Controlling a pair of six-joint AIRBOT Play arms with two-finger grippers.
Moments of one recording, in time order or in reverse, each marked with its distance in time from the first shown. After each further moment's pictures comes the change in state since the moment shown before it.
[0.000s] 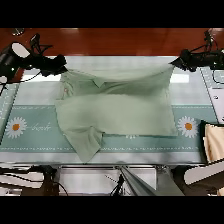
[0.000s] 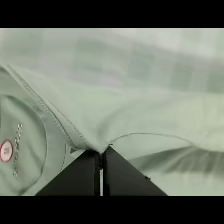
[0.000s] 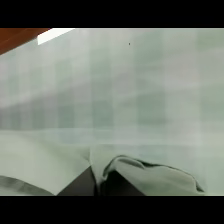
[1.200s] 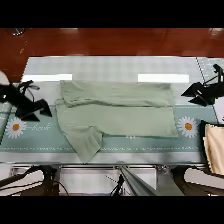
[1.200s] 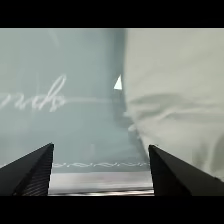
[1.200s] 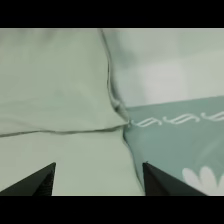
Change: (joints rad) left arm 0.248 0.315 -0.536 0.228 -0.451 0.104; right arm -0.167 0.415 -0.584 -0.254 0.122 0.036
